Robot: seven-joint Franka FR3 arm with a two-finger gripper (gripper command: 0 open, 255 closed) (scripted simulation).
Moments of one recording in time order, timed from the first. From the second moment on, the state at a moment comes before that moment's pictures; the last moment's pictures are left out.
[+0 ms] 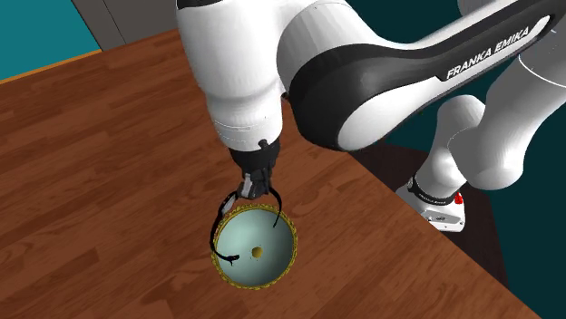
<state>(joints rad) 0.25 -0.11 0.32 -1.92 0.02 1.75 0.60</state>
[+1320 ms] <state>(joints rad) 0.26 -0.10 0.34 -2.09 0.02 1.93 0.63</state>
